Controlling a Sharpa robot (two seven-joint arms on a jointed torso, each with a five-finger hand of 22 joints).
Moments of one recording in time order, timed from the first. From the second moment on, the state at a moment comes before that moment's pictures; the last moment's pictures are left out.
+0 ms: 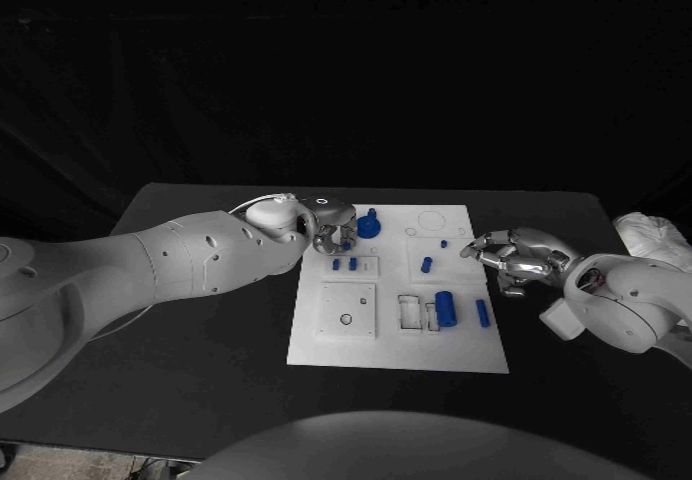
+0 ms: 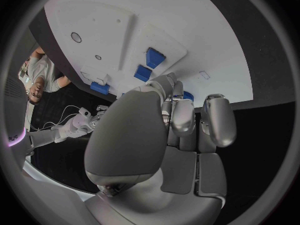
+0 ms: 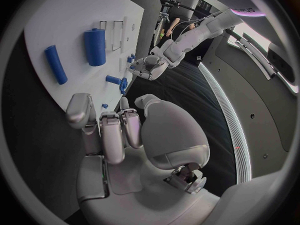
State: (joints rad) left arm 1.20 -0.46 -0.22 1.07 -1.56 -0.20 0.01; left_hand 1.58 -0.19 0.44 0.17 0.22 1.12 0.08 0.10 0.22 1.15 0.02 0.25 0.17 1.45 -0.07 1.21 1.02 0.07 1.46 0.04 1.25 1.31; right arm 1.17 -1.08 -0.22 1.60 -0.58 -0.17 0.12; right_hand 1.22 0.08 0.13 0.28 0.94 0.53 0.14 0.63 0.35 1.40 0.06 1.49 1.31 1.47 0.01 1.53 1.31 0.09 1.21 0.12 1.18 1.31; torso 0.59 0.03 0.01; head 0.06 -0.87
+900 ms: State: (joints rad) left arm 1.19 -0.46 -0.22 1.05 -1.55 -0.21 0.01; left_hand 1.56 -0.18 0.45 0.17 0.23 1.11 0.08 0.09 0.21 1.15 0.02 0.25 0.17 1.44 -0.06 1.18 0.98 0.07 1.46 0.05 1.24 1.31; right arm 1.17 -1.08 -0.22 1.60 -0.58 -0.17 0.11; right_hand 1.22 0.07 0.14 0.28 0.93 0.53 0.14 0.64 0.35 1.40 0.06 1.49 1.31 1.47 0.01 1.53 1.31 0.09 1.21 0.12 1.18 1.31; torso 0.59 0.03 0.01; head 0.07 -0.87
